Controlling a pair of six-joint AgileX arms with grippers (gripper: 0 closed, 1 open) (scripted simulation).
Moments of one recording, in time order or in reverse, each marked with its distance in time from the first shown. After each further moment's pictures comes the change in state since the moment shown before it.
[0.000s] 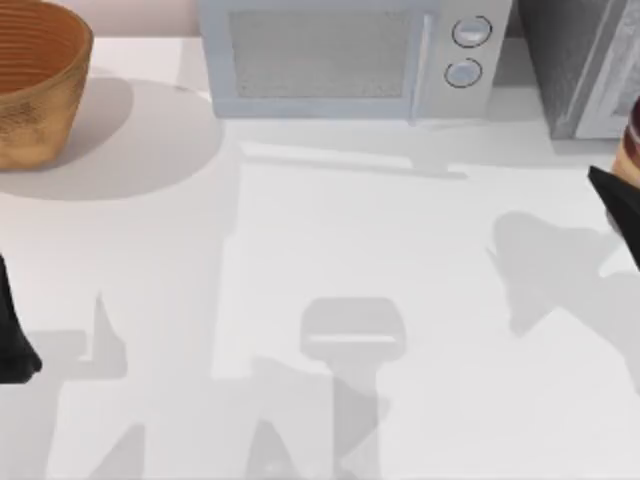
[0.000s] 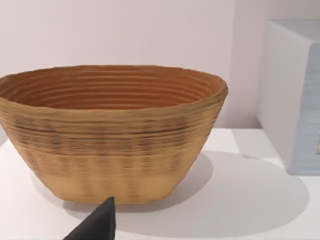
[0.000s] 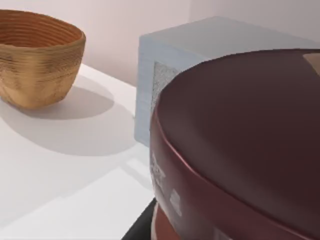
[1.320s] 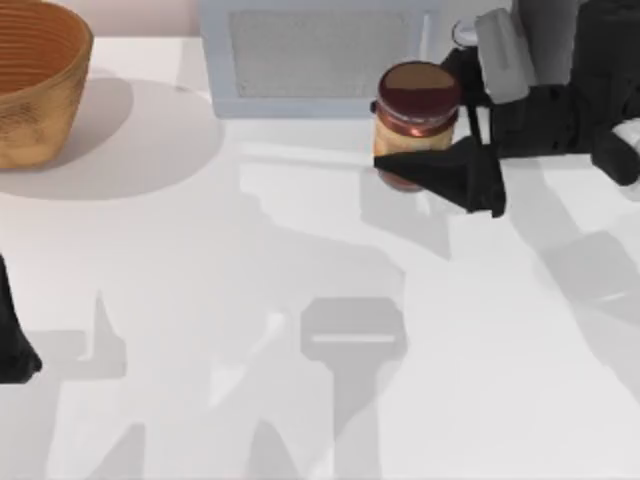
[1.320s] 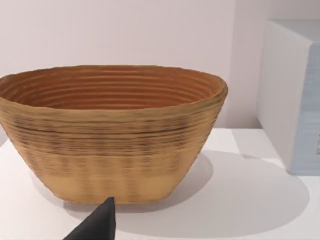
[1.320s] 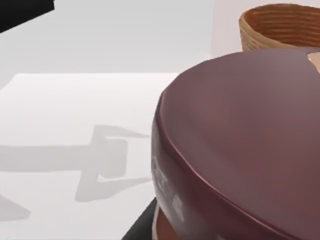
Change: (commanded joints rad) left arm 0.000 0.000 0.000 0.000 0.000 0.000; right arm 0.127 1.200 0.694 0.341 -0.739 -0.142
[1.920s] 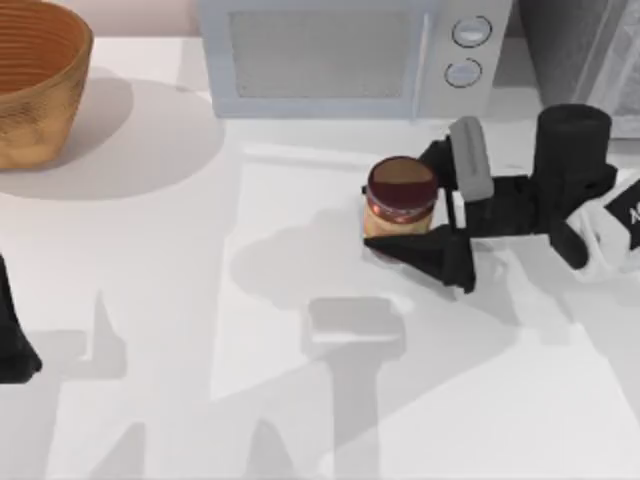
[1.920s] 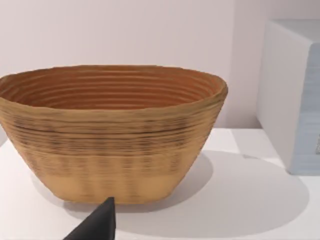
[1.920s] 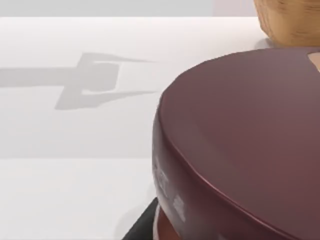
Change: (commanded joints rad) left arm 0.000 0.000 0.000 0.000 0.000 0.000; right arm -0.003 0.335 -0.029 0.367 0.004 -0.006
